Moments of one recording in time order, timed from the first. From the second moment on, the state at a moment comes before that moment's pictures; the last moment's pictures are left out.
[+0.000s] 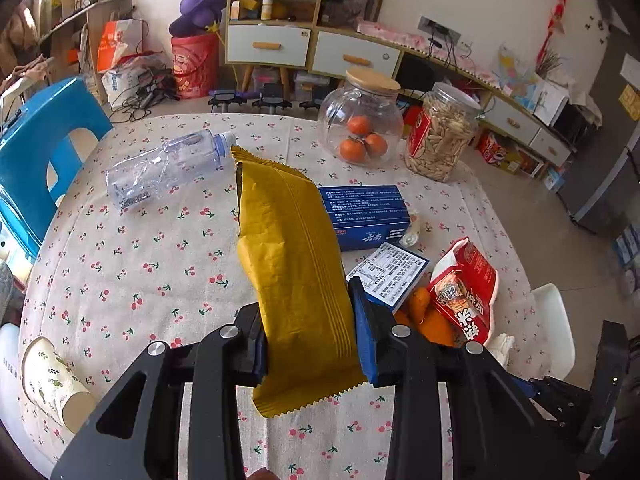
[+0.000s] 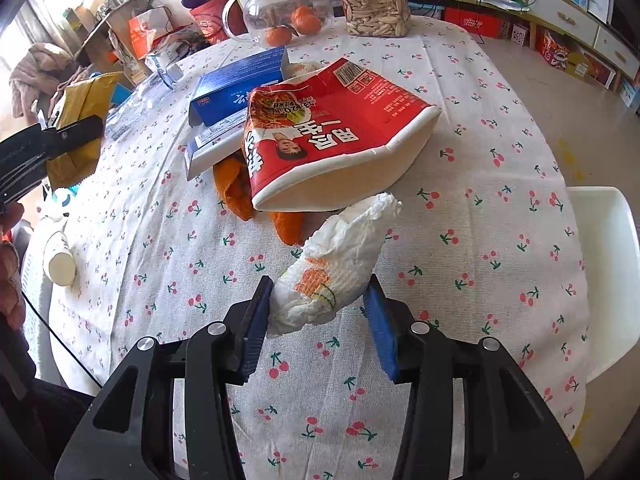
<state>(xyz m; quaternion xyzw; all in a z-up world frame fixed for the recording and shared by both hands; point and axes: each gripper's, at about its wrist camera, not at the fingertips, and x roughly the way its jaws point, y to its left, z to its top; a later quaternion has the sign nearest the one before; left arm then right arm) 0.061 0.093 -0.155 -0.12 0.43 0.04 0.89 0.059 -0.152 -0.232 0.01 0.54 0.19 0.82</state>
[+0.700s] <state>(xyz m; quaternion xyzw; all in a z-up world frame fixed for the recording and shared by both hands) 0.065 -0.045 -0.119 -0.11 0.40 -0.09 0.91 0.071 -0.355 -0.148 0.06 0.31 -0.11 0.94</state>
